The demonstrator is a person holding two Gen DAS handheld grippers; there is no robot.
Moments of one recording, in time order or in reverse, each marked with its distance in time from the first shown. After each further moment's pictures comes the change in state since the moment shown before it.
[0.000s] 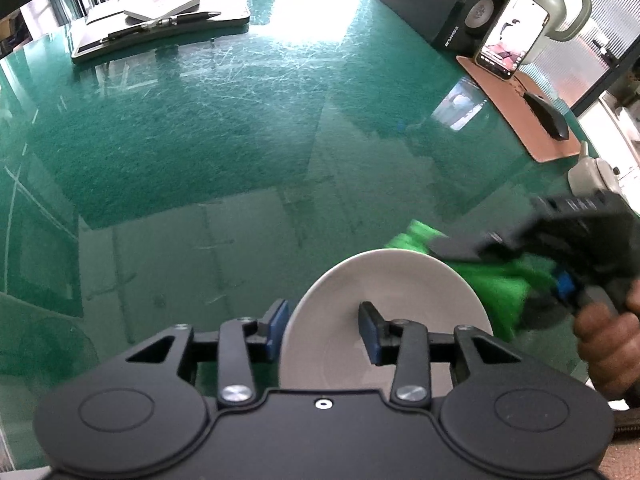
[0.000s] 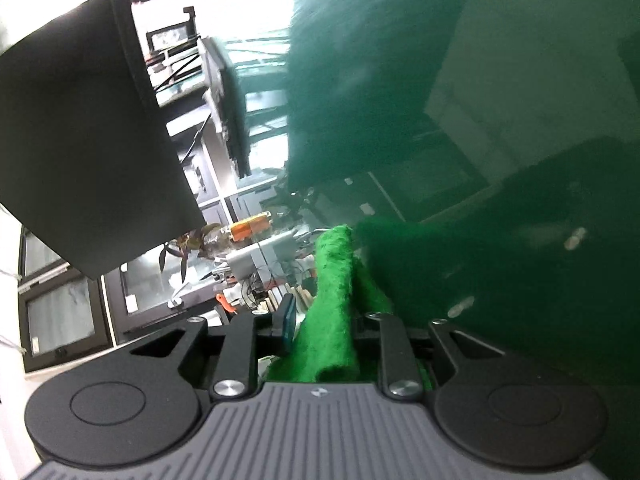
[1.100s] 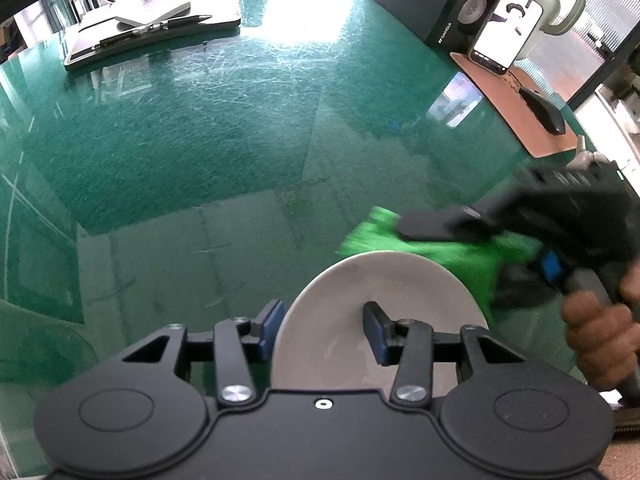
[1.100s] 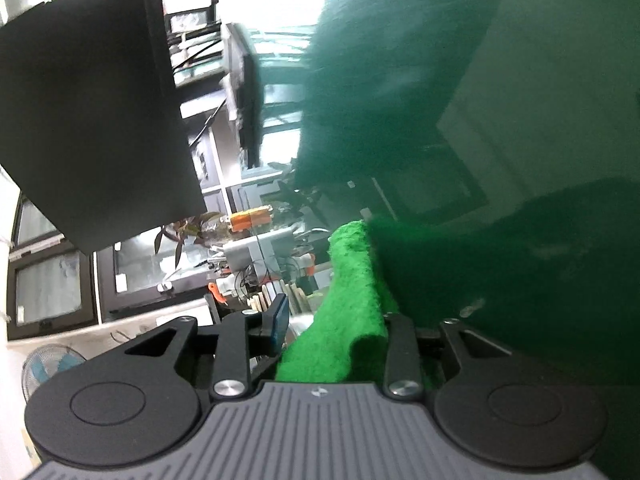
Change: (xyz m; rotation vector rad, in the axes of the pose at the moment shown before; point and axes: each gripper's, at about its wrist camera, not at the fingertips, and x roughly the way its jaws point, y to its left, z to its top) left arm 0.000 -0.004 0.000 0.028 0.002 0.002; right arm 0.017 0.021 0.009 -0.138 0.023 -0.024
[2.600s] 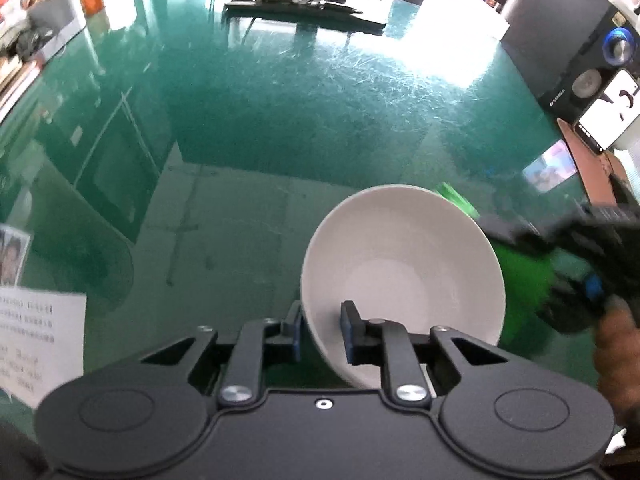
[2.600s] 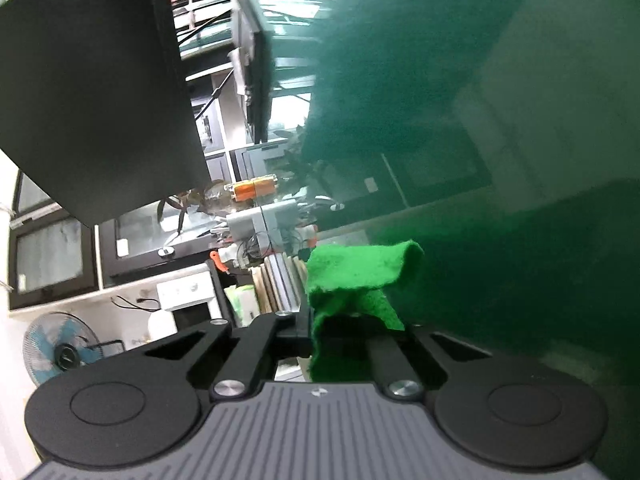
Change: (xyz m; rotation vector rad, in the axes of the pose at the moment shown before) left arm -0.023 -0.005 -0.040 -0.399 -0.075 0.231; right arm -0.022 -0.005 0.019 0.013 0.130 0.020
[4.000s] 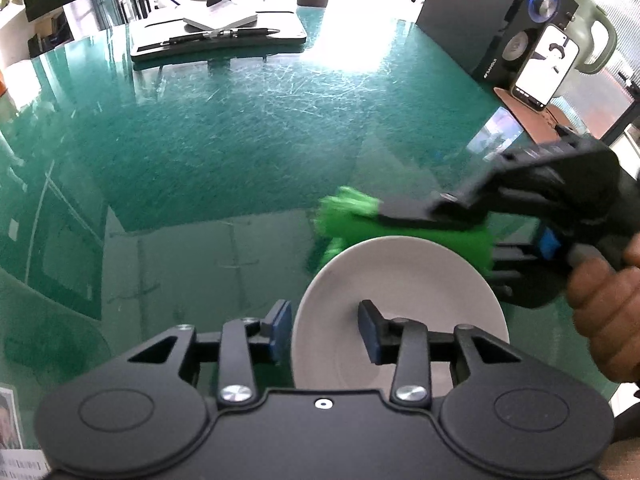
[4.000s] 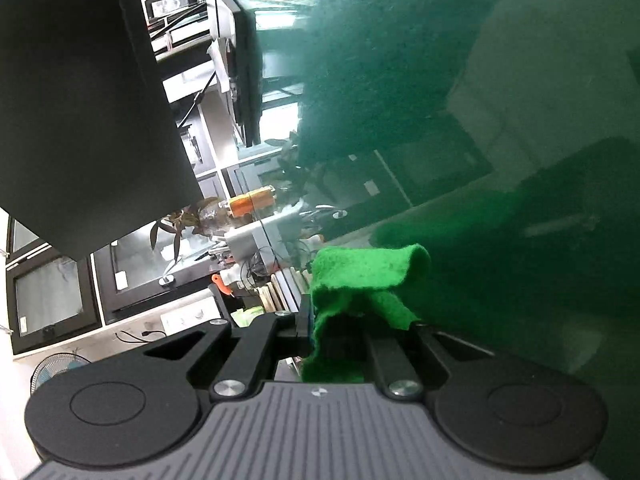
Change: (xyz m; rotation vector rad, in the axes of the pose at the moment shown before) left arm 0.020 0.019 0.027 0.303 -0.025 -0.168; right arm 0.063 0.015 -0.011 0.082 -0.100 -0.015
